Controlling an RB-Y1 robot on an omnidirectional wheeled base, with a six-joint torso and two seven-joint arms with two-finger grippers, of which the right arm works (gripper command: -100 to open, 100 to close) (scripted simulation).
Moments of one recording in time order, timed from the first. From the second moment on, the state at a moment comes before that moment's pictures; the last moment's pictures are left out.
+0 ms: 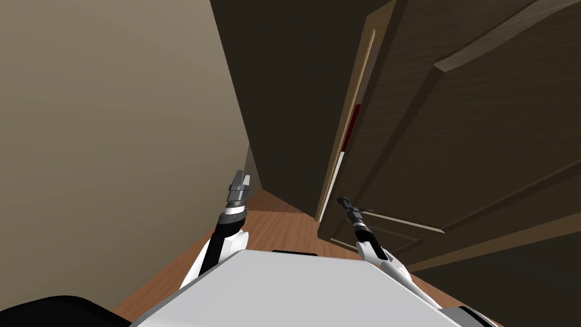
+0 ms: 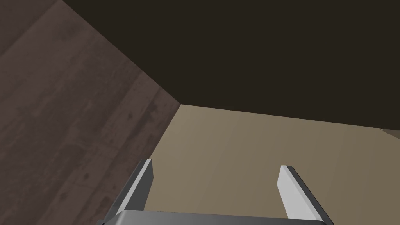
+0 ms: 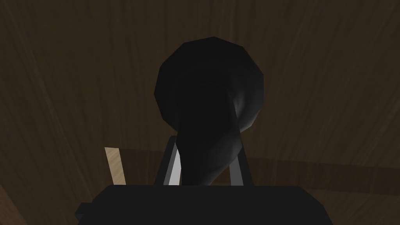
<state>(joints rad) -0.09 -0.46 0.14 -0.67 -0.46 -0.75 -0.06</state>
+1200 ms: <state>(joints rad) -0.03 -0.55 0.27 -0.73 -0.44 -0.83 -0.16</state>
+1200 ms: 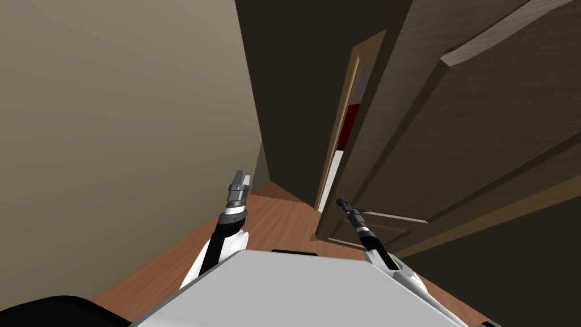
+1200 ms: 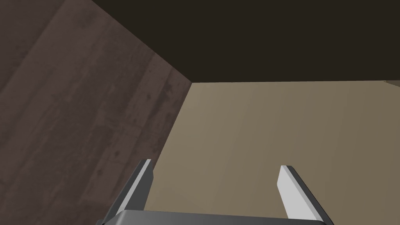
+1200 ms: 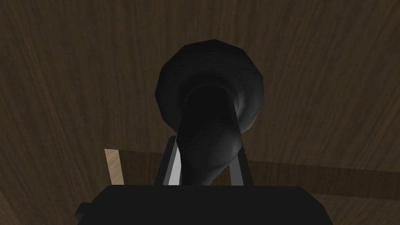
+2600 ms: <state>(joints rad) 0.10 -0.68 0.43 -0.75 -0.47 -1.02 -0.27</state>
